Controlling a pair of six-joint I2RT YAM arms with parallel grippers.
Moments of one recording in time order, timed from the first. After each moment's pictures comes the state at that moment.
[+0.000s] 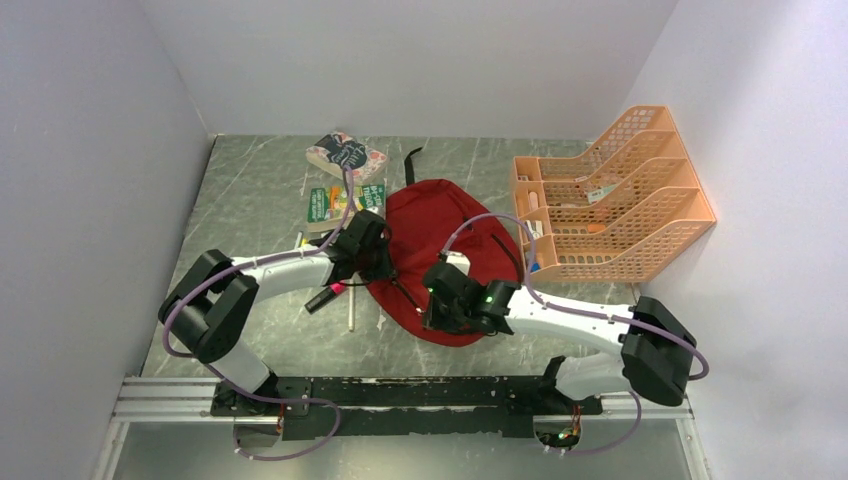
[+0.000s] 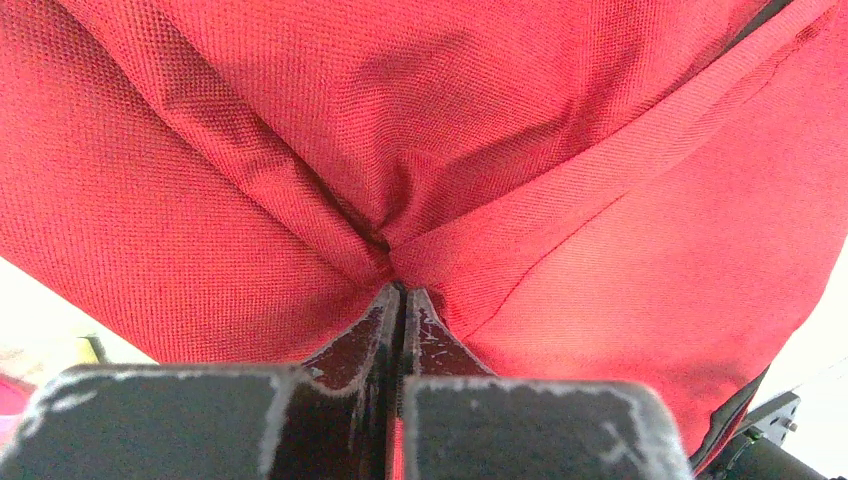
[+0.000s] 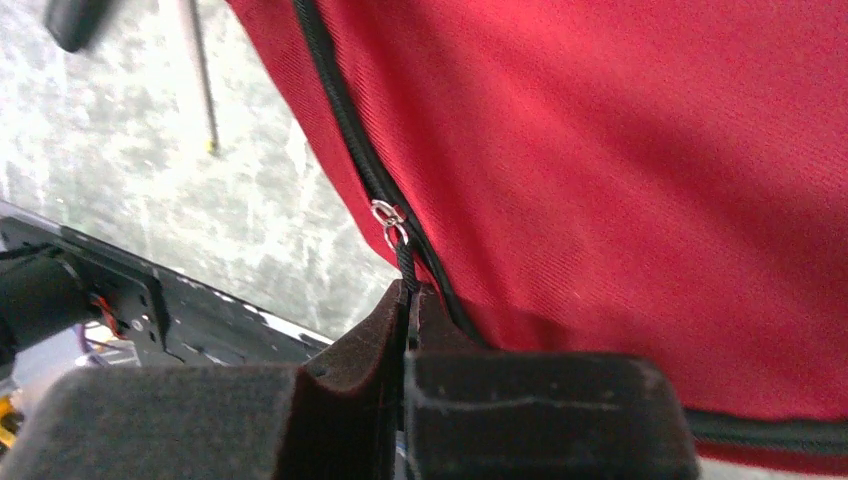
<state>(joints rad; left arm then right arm) -0.69 1.61 0.85 -0.10 0.00 -0.78 1.05 1.30 0.74 -0.38 0.13 0.98</state>
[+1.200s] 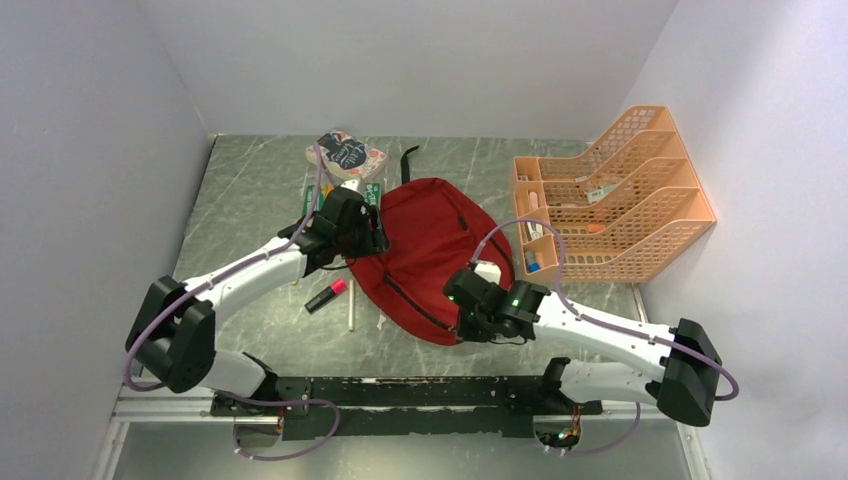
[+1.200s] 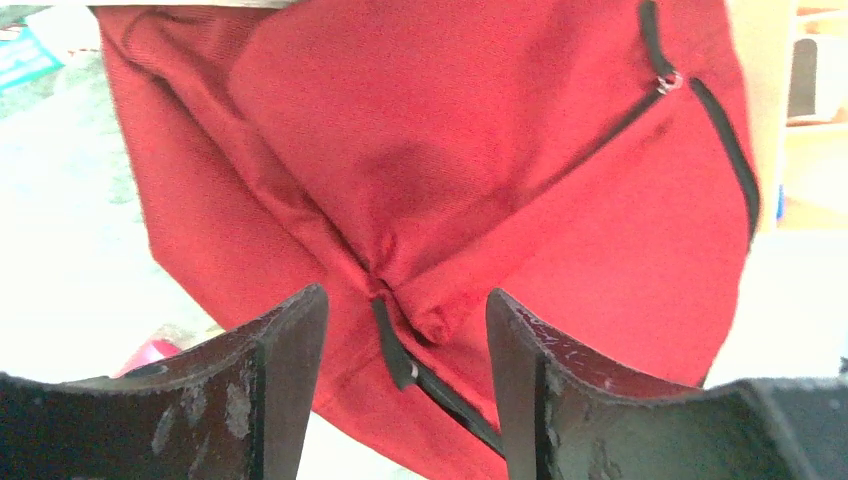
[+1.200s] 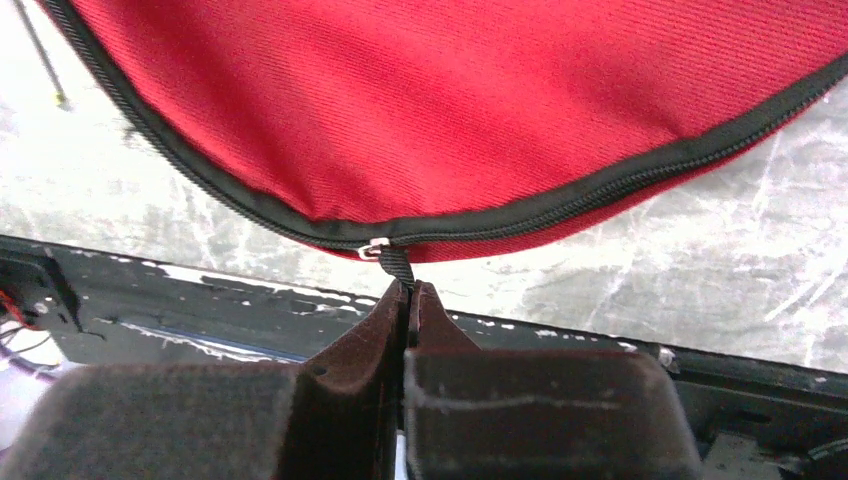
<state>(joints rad) -0.61 1.44 0.93 -0.25 -0.08 -0.67 1.04 1.12 0.75 -0.81 0.17 1.05</state>
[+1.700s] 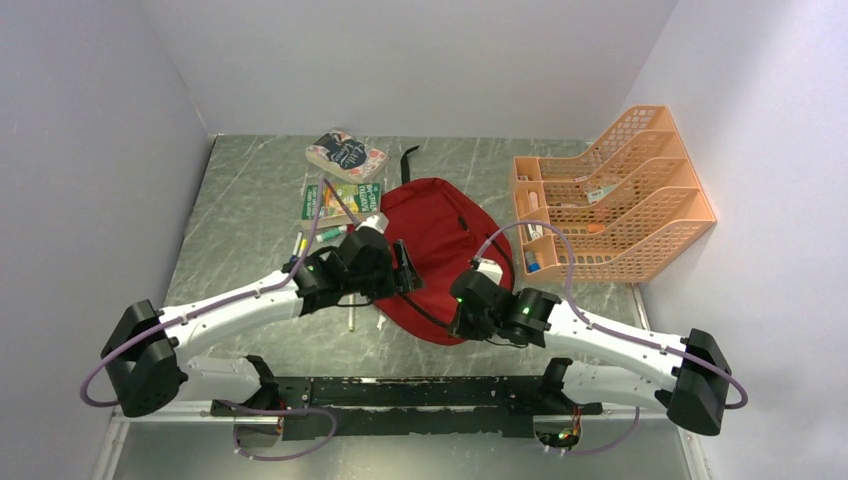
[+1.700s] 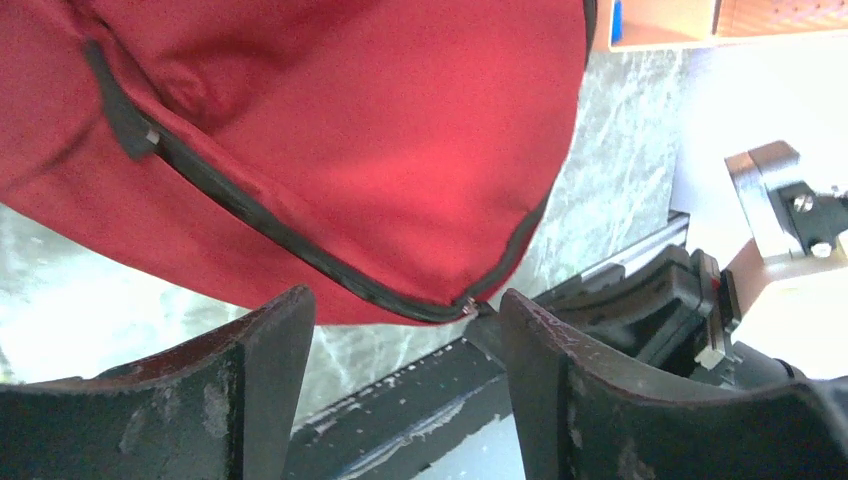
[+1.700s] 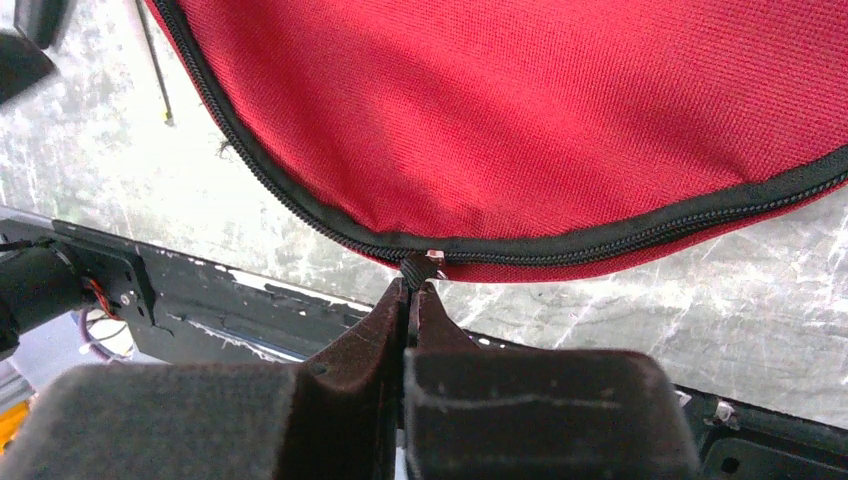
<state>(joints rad) -0.90 1.25 0.86 -0.31 -0.03 -1.00 1.04 1.03 0.68 -0.65 0.17 1.06</state>
